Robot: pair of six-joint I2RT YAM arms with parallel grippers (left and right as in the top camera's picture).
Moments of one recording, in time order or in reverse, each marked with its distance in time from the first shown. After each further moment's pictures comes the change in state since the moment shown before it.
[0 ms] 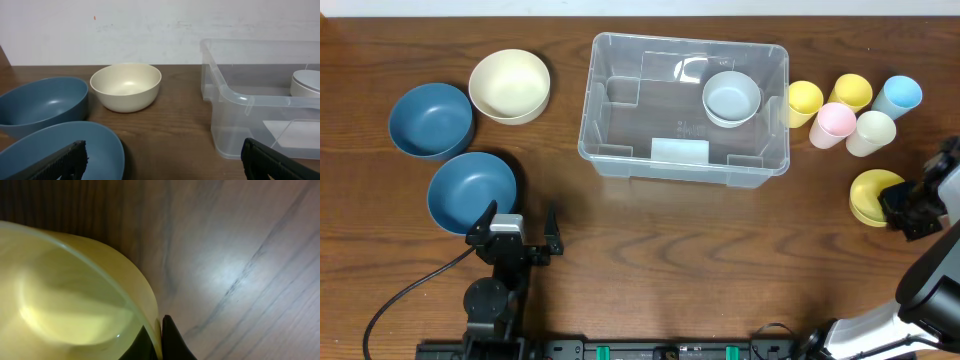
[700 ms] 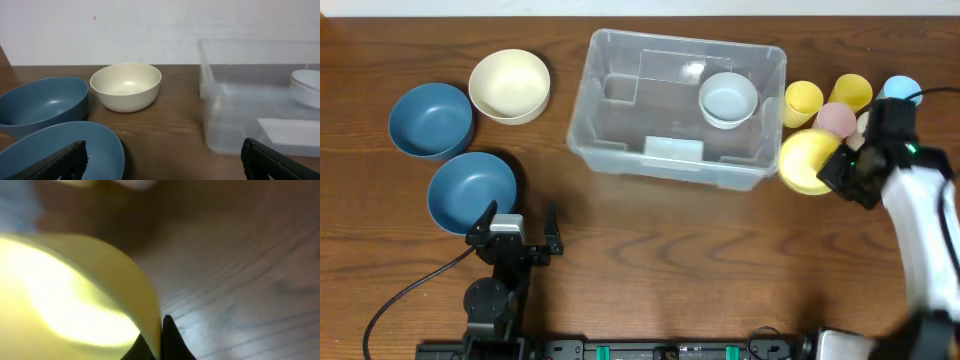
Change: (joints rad) left arm 0.000 0.000 0.000 0.000 0.000 0.000; right arm 0.423 -0.408 -0.016 -0.052 -0.114 -0.174
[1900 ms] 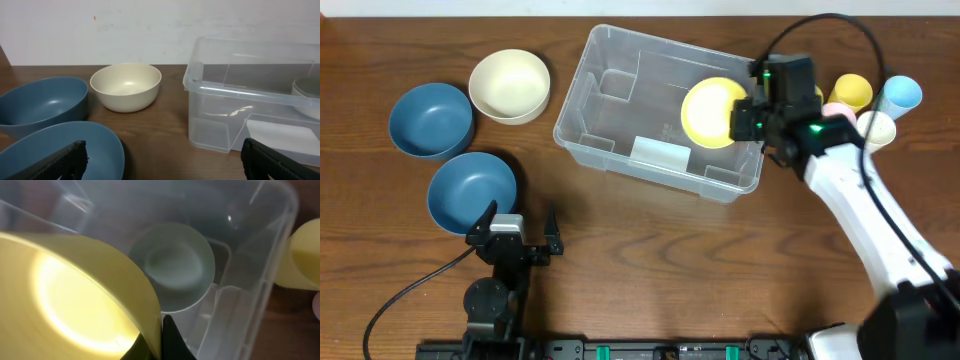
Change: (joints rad) left arm 0.000 0.000 0.000 0.000 0.000 0.000; right arm 0.444 0.211 0.172 0.346 0.010 -0.230
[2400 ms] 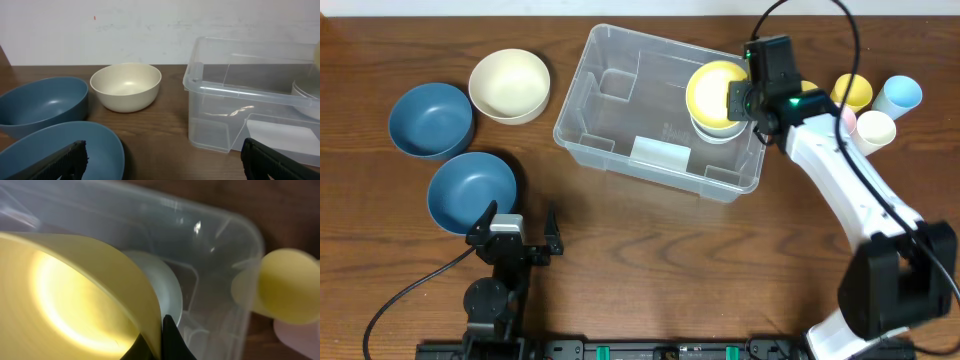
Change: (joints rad) left arm 0.000 0.000 0.000 0.000 0.000 0.000; right arm 0.005 0.180 0.137 0.004 0.175 -0.025
